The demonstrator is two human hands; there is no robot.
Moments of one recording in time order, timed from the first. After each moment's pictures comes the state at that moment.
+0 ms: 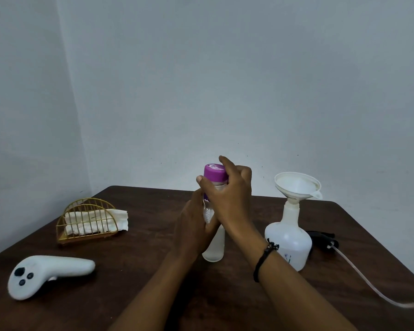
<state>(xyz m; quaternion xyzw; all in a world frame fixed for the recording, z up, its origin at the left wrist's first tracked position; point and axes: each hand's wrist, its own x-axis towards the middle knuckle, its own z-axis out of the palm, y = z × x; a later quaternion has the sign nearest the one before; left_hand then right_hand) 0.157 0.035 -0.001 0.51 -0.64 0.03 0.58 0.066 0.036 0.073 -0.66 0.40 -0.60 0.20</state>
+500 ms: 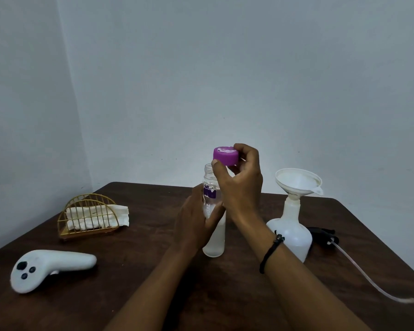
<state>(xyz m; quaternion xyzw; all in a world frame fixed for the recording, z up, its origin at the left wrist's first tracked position) 0.159 0.037 0.002 0.53 -0.63 0.04 0.56 0.059 0.039 0.086 -0.58 0.32 -0.71 0.23</state>
